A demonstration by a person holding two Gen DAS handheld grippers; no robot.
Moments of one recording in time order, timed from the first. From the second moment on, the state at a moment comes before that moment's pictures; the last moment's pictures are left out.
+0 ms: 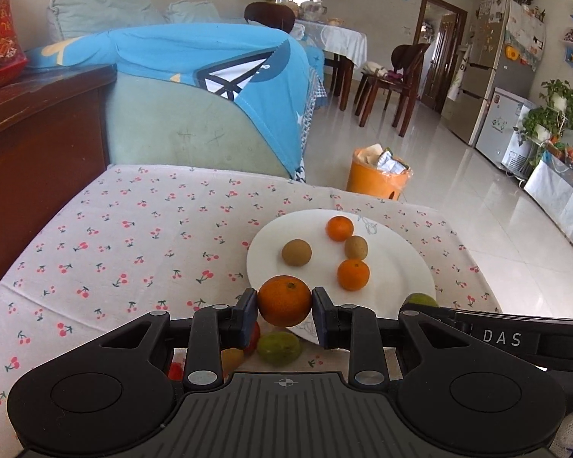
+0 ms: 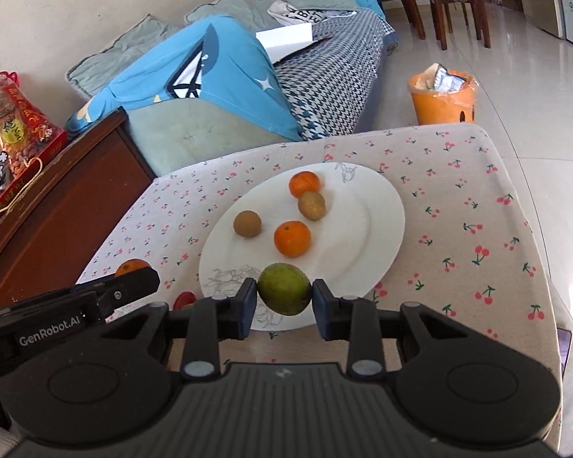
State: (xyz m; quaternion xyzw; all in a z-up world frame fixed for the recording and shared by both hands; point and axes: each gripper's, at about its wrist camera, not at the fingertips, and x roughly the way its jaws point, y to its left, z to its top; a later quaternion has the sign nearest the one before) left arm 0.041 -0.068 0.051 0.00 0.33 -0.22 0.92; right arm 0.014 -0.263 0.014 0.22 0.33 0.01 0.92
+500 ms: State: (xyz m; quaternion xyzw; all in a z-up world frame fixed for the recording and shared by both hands) left arm 0.070 -0.085 0.027 -0.02 0.36 -0.22 0.91; right arm 0.025 -0.273 -0.004 0.25 0.34 -0.02 0.91
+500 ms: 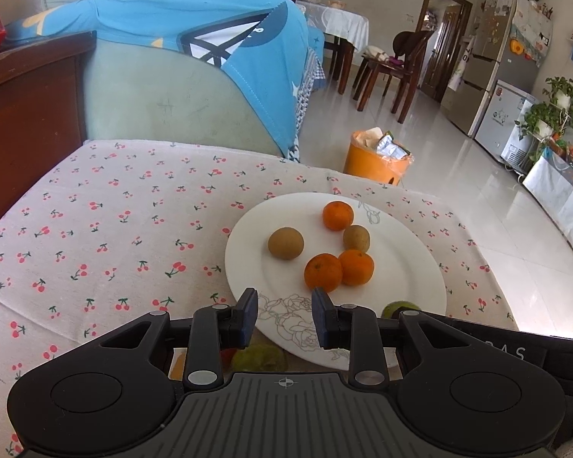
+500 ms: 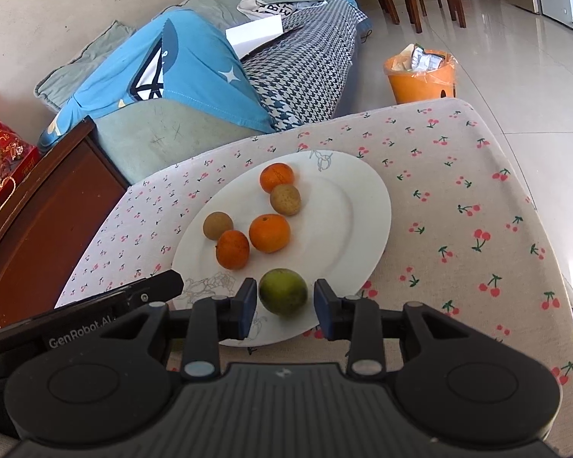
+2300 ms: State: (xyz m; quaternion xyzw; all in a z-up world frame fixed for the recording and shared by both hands) left arm 0.024 0.030 0.029 -0.06 0.39 -0.09 0.92; right arm 0.005 -0.164 -0.009 0.09 0.35 0.20 0.91
